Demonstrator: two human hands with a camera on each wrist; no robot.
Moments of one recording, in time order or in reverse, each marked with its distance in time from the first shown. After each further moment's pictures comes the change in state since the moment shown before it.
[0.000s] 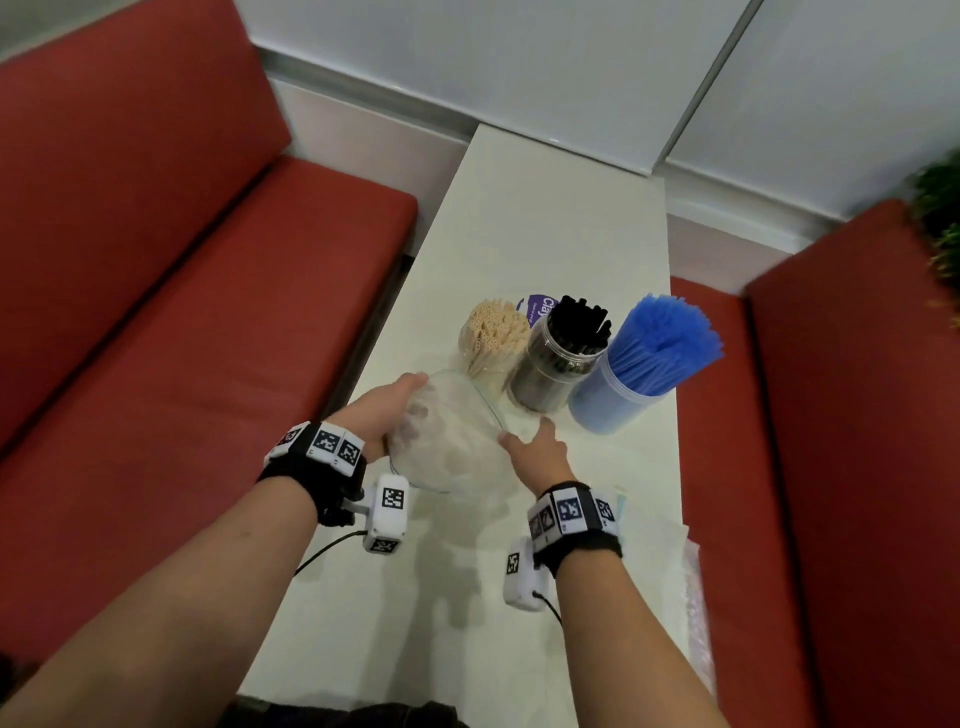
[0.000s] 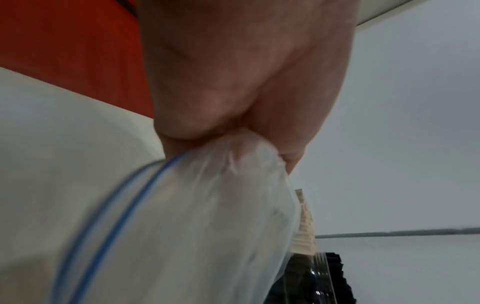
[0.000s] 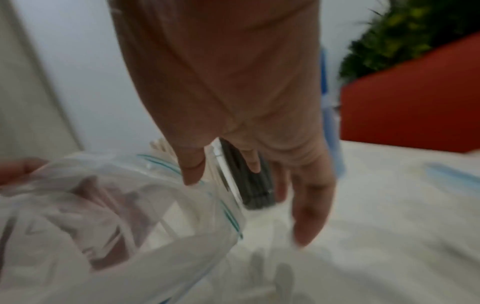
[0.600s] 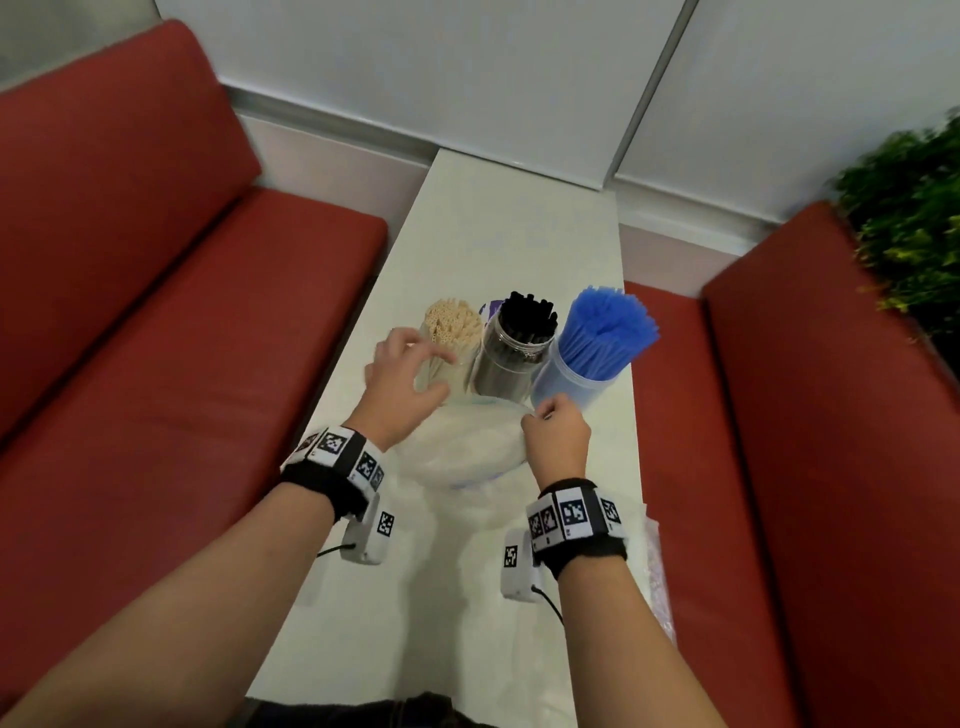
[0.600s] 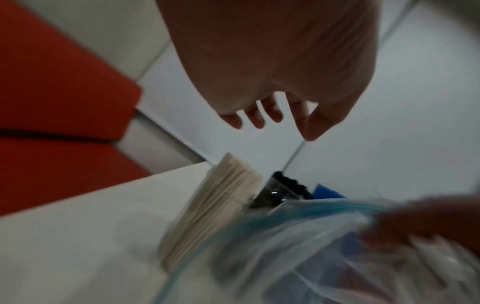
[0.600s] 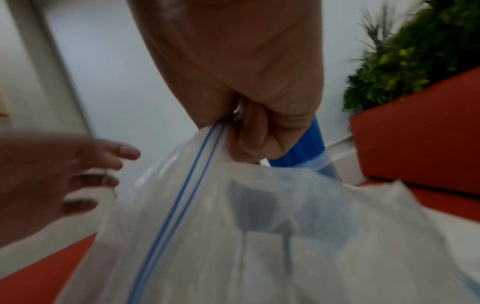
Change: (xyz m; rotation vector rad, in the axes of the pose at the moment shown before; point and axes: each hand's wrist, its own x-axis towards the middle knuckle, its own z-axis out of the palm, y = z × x) left_hand -0.056 0.002 0.066 0.762 0.196 0.923; right_hand -0.045 0.025 -0.056 0.263 0.451 -0.322
